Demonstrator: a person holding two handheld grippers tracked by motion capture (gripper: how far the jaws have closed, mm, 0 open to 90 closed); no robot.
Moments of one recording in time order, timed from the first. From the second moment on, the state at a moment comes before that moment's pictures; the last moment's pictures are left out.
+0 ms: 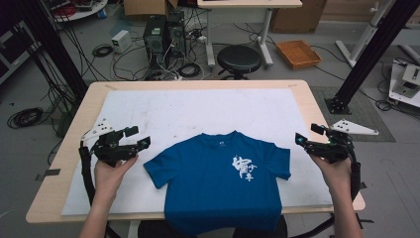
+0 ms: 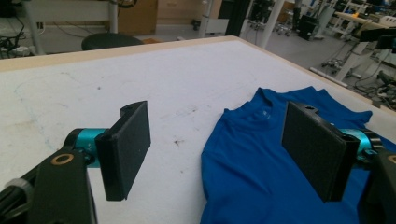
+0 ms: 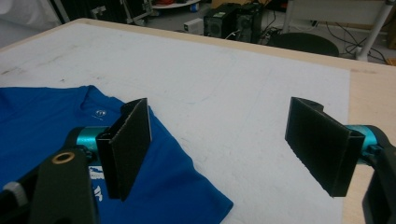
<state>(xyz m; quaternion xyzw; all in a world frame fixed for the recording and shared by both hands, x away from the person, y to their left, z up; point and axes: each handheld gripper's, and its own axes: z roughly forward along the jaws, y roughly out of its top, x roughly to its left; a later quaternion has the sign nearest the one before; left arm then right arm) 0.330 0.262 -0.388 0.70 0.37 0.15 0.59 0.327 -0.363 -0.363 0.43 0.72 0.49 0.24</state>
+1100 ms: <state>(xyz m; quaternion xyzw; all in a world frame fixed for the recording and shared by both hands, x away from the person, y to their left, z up) 0.323 0.274 -0.424 0.77 0.38 0.13 0.49 0.332 -0.363 -0.365 0.45 0.70 0.50 0.25</state>
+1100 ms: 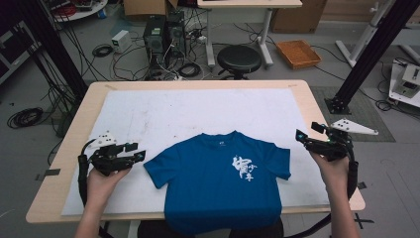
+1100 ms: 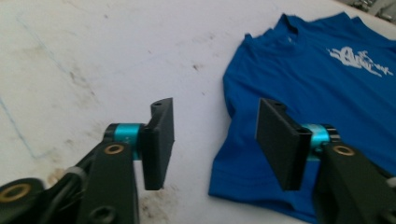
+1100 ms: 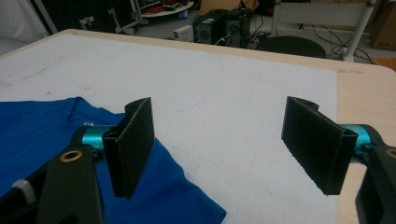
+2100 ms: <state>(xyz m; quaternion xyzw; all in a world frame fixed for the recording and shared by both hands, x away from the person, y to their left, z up) 0.321 0.255 -0.445 0.81 0.42 0.12 0.39 0.331 -0.357 -0.366 0.44 0.71 0.49 0.26</state>
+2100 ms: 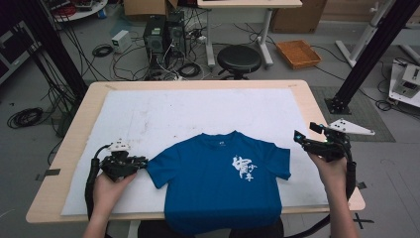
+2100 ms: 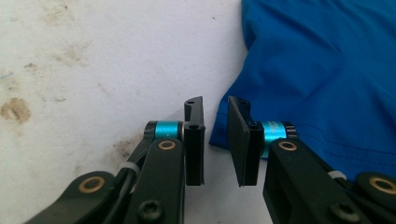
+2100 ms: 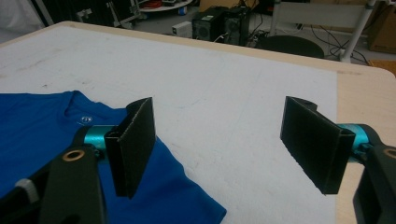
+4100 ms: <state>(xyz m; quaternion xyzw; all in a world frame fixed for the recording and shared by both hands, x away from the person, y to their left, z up) 0.330 0.199 -0.405 0.72 0.37 0.20 0.56 0.336 -0.363 -0.383 0.49 0.71 0.46 0.21</state>
